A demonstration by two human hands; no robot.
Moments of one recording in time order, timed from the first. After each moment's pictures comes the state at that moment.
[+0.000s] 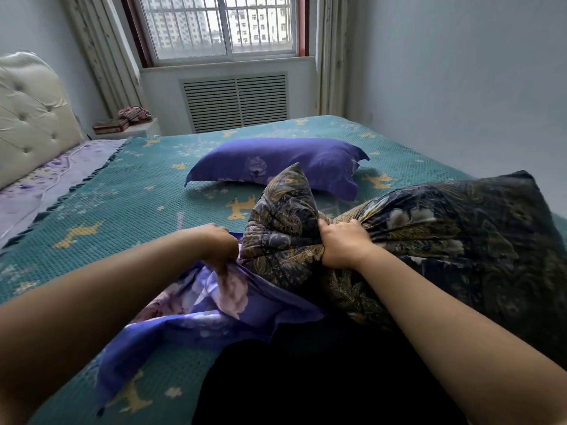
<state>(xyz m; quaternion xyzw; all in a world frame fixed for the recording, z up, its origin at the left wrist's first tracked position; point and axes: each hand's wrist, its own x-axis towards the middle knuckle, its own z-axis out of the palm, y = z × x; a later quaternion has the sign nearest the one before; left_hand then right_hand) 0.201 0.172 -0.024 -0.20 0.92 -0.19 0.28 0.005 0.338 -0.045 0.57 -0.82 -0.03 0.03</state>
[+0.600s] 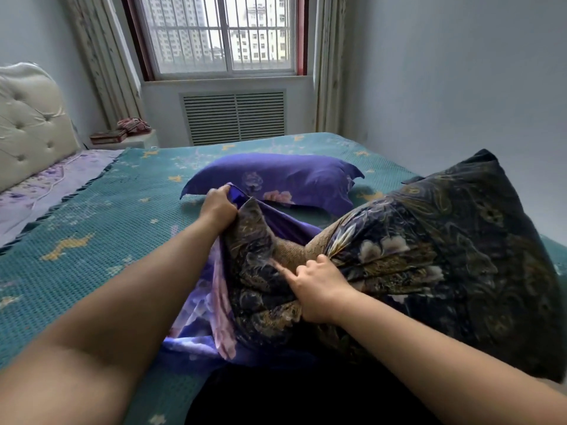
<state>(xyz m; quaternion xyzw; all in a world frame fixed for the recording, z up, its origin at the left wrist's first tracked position) 0.150 0.125 0.000 -0.46 0.82 0.18 -0.29 0.057 0.349 -0.057 0.69 -0.70 -0.09 0.15</state>
